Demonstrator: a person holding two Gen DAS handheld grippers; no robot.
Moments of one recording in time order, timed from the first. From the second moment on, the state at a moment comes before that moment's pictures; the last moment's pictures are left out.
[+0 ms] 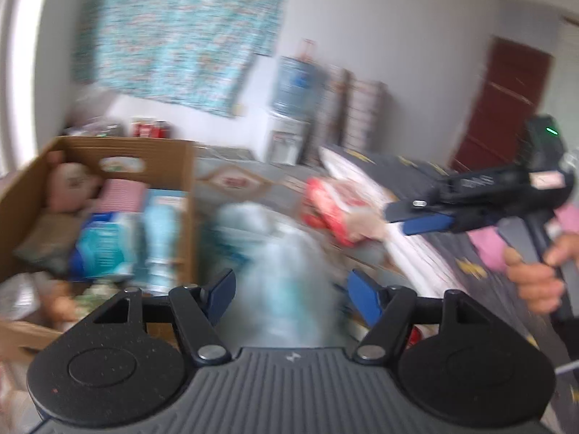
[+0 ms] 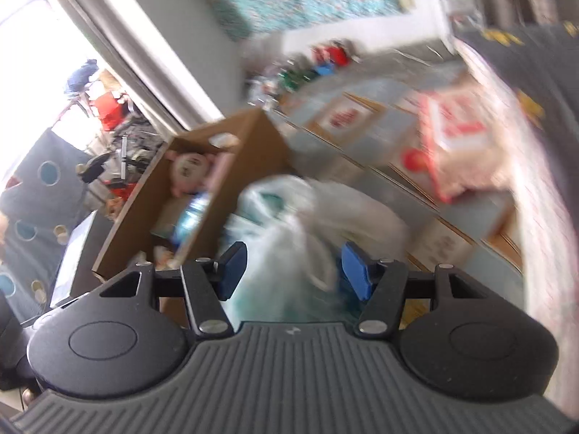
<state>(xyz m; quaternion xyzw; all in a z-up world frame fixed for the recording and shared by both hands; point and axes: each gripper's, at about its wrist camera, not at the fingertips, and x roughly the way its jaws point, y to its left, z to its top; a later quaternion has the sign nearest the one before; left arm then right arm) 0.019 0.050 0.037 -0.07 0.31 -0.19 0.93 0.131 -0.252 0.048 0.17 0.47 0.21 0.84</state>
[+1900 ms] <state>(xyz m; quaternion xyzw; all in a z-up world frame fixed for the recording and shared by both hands) 0.002 -0.042 0.021 0.01 0.29 -0.14 0.95 0.105 -0.225 0.075 0.15 0.44 0.30 0.83</state>
